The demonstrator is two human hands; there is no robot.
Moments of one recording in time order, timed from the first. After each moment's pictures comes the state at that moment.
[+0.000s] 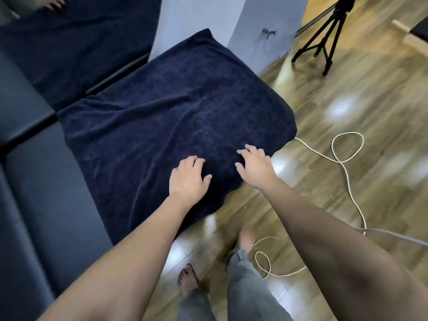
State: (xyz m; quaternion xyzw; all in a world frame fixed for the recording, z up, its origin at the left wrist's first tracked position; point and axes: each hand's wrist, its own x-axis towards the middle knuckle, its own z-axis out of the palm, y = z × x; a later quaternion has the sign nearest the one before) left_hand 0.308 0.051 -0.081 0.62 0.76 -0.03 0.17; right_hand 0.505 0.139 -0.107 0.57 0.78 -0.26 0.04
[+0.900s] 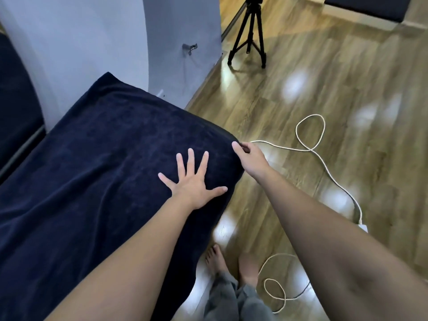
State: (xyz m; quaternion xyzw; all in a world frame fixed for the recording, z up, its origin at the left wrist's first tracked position) left_hand 0.452 0.285 -0.131 0.68 0.65 -0.17 0.29; right_hand 0.645 0.320 -0.174 0.71 0.37 -0.52 -0.29
